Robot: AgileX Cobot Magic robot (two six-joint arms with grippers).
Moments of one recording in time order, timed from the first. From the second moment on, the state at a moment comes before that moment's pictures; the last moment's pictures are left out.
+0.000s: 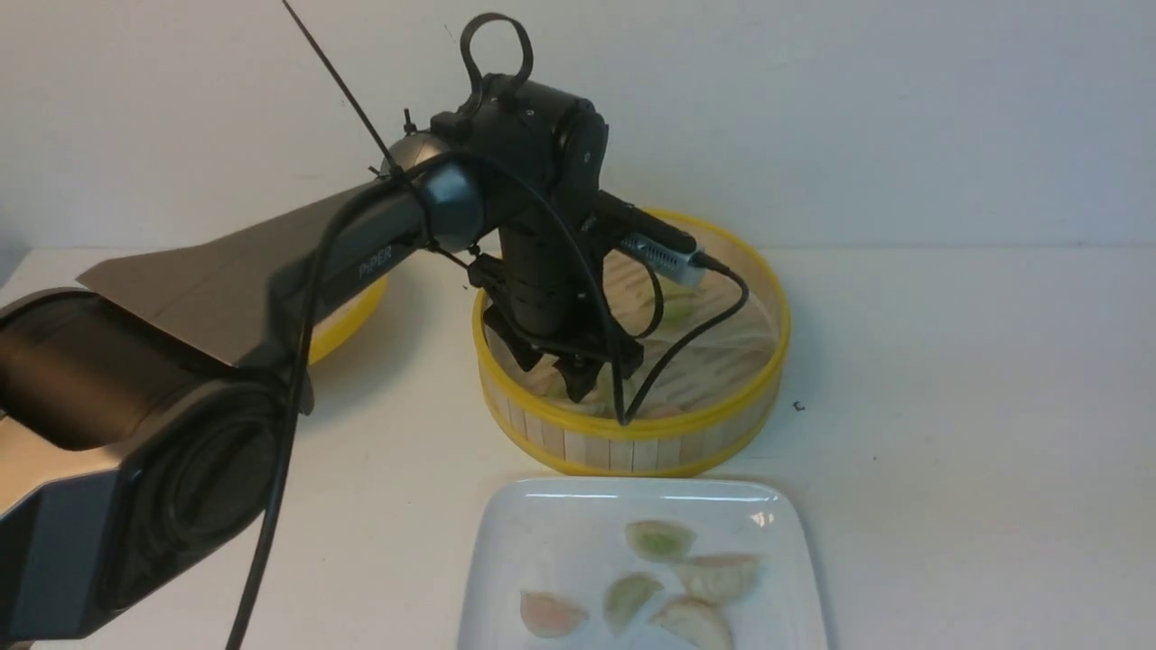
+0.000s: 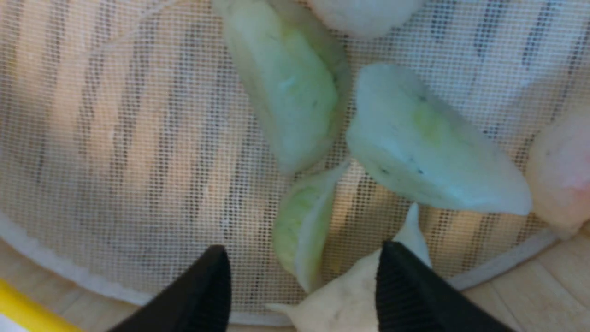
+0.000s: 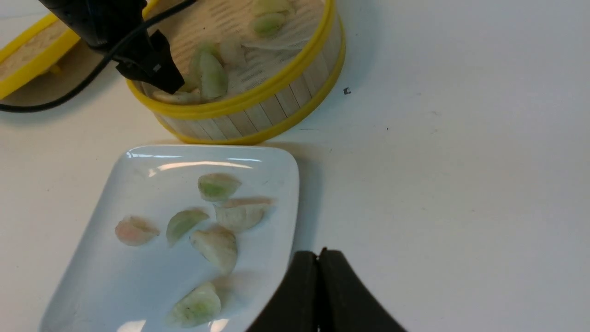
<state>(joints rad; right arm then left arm) 0.03 0.45 -0.67 0.36 1.07 -0.04 -0.52 2.29 -2.03 0.01 1.22 0.11</state>
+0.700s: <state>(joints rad) 0.03 0.45 -0.67 0.37 1.06 -0.04 -0.51 2.35 -2.13 -0.04 1.23 0.07</state>
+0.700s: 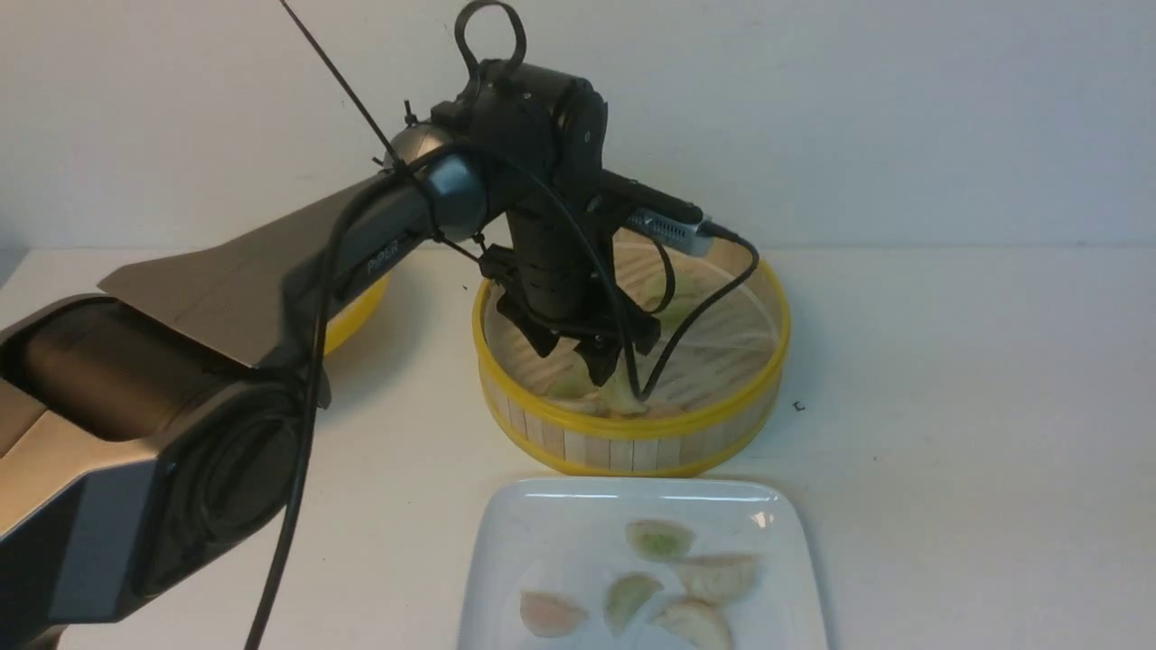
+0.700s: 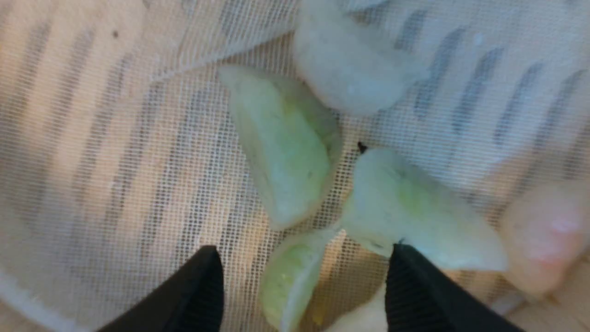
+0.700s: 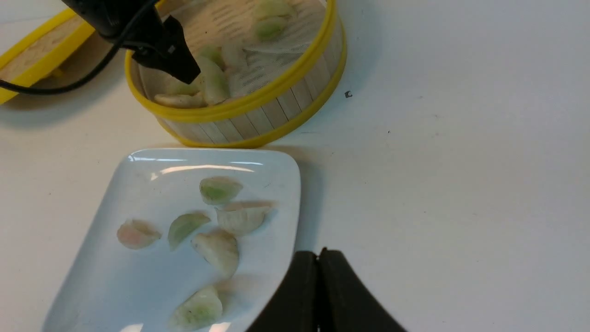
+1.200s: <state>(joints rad) 0.03 0.45 -0.67 0.37 1.06 -0.04 -0.50 2.37 -2.14 -0.05 1.23 0.07</state>
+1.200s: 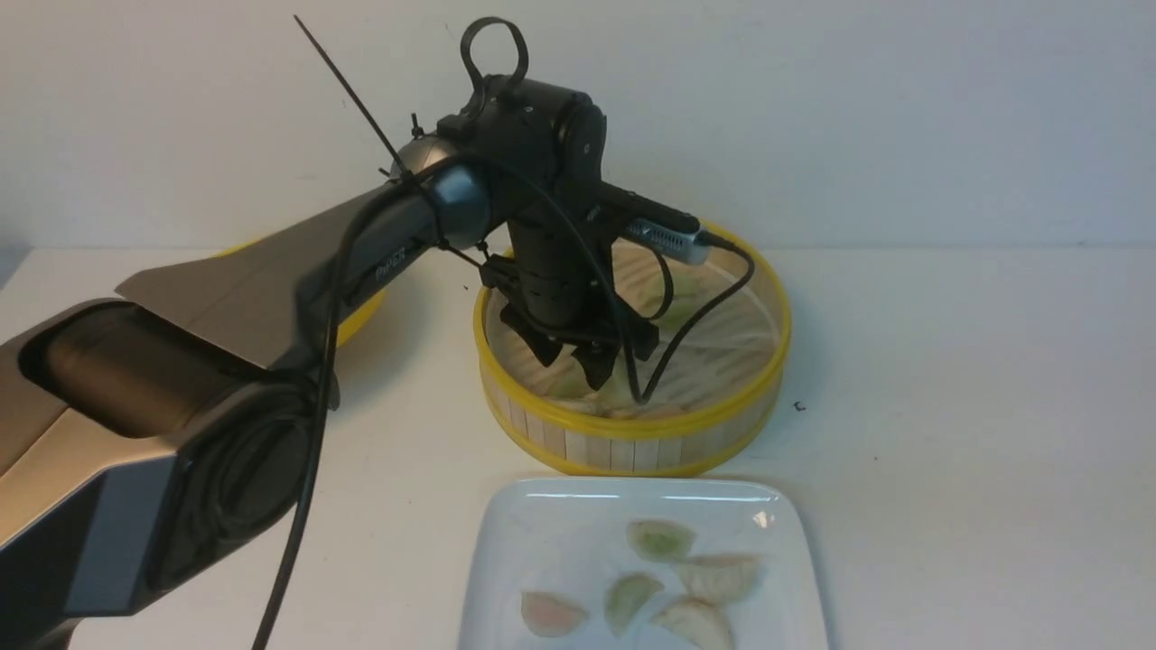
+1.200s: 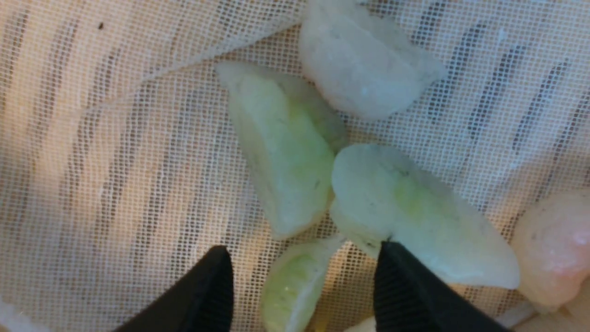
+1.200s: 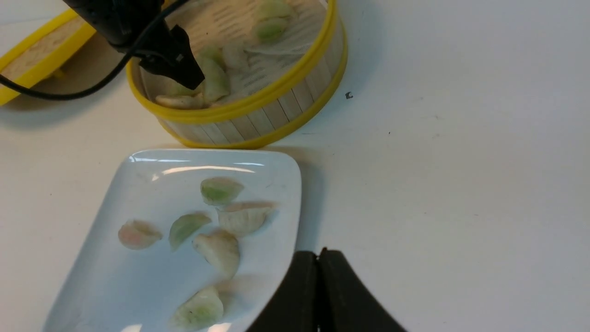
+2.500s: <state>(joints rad) 0.03 0.45 -0.67 0.39 1.02 -0.04 -0.50 2.37 -2.06 -0.09 1.20 0.08</state>
